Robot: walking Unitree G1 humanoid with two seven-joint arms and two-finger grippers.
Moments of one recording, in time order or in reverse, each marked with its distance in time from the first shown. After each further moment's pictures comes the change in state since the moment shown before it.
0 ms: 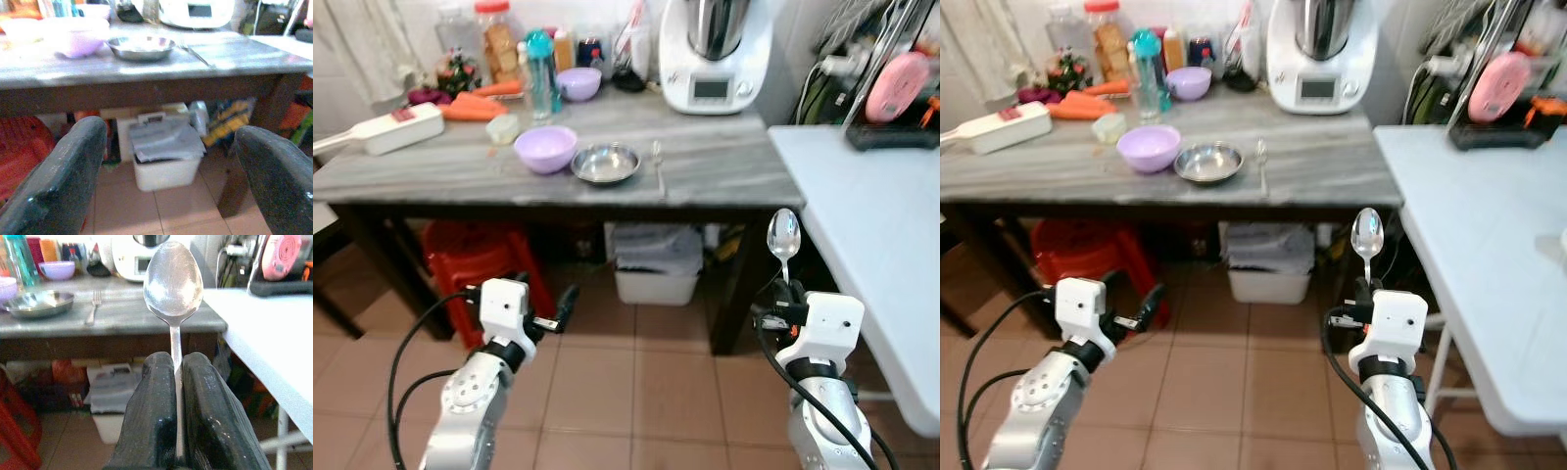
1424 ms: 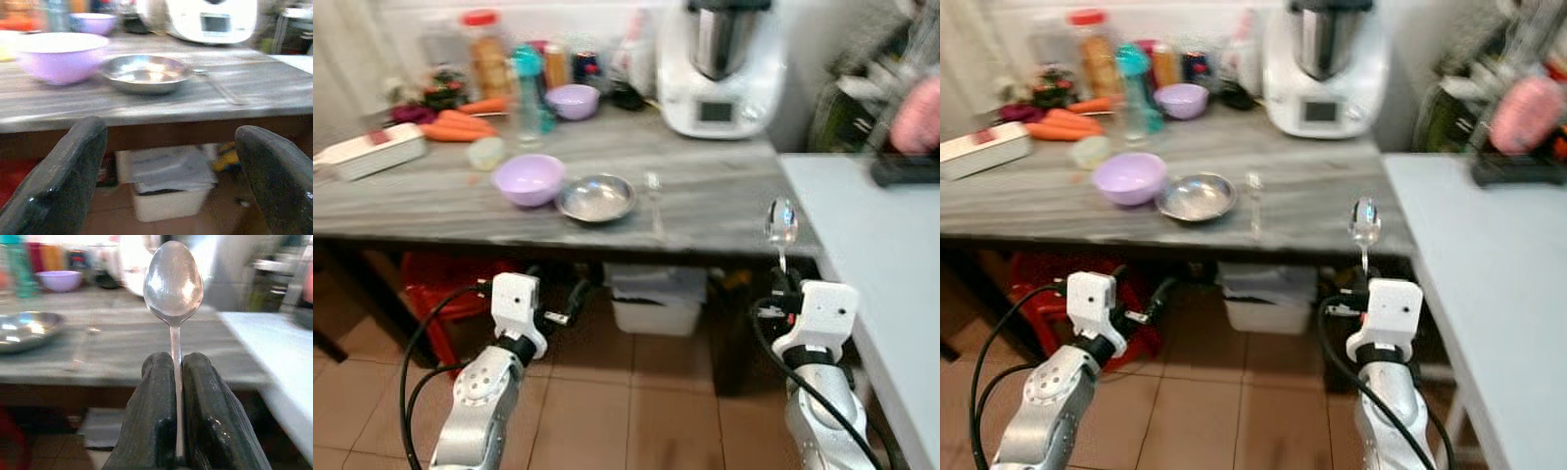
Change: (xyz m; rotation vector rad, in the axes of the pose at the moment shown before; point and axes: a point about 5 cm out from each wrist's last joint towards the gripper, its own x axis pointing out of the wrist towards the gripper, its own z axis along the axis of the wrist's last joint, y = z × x) left arm 0.008 -0.011 0.004 -0.014 -0.006 -0.029; right arm 0.012 0.006 0.004 -0.010 -0.020 0.017
